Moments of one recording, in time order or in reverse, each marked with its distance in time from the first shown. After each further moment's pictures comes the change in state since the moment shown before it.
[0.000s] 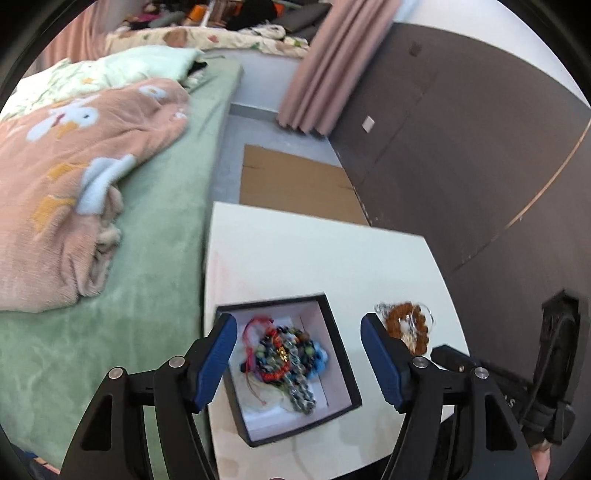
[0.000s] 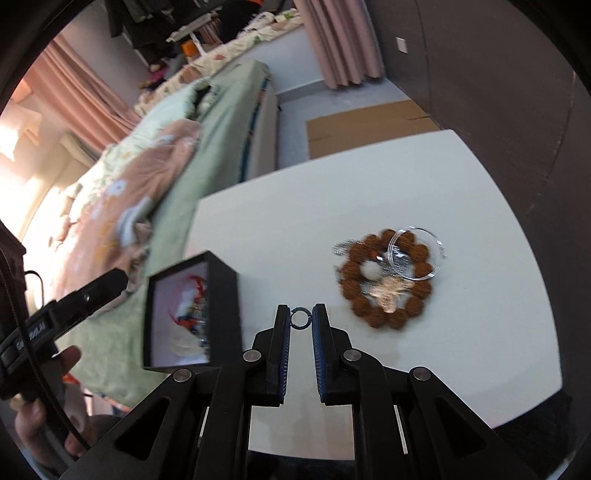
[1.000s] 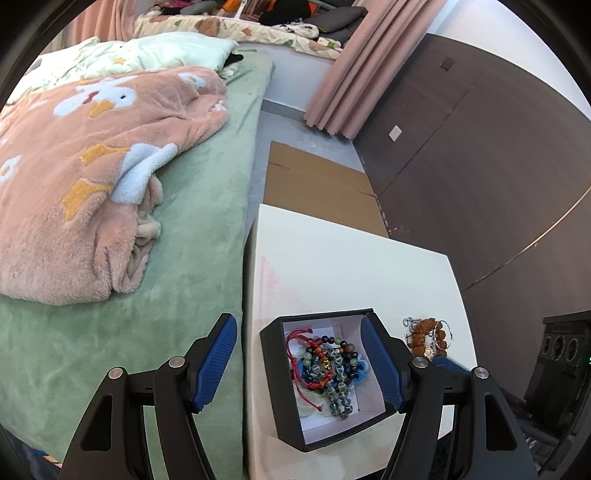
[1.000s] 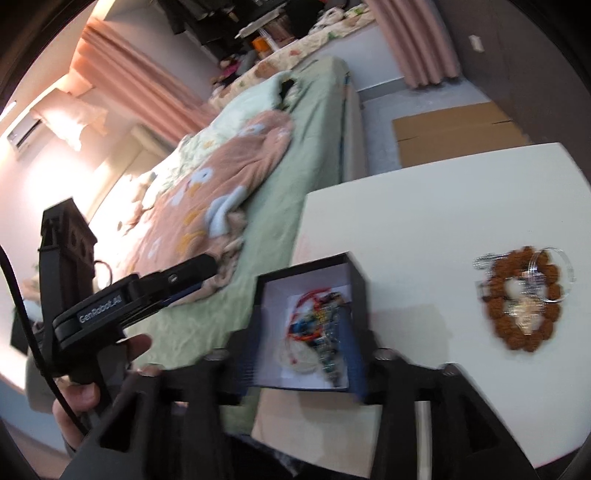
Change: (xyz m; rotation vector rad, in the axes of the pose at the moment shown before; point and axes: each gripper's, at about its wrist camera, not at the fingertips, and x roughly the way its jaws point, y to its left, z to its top) left arm -0.002 0.045 0.011 -0.091 0.021 0.039; right arm 0.035 0.063 0.005 -0.058 -0.015 0.255
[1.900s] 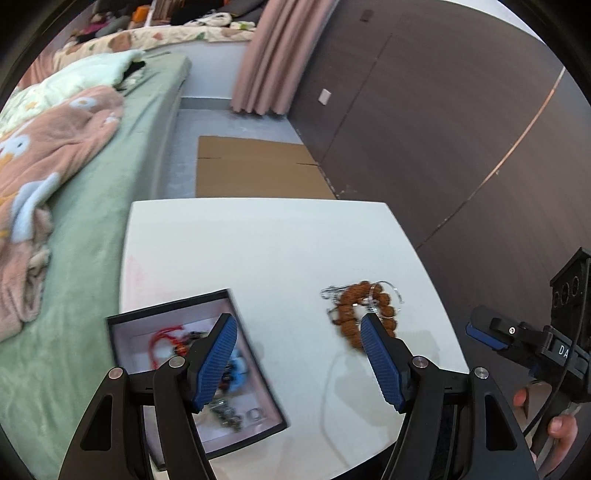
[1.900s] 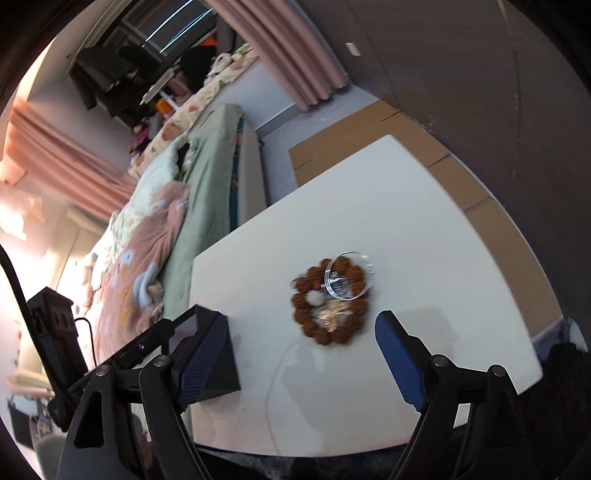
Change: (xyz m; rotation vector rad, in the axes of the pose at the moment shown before) left arm 0.048 -0.119 -0.028 0.246 0.064 -0.115; right arm -0.110 -0.129 -0.003 0.298 -0.110 -0.182
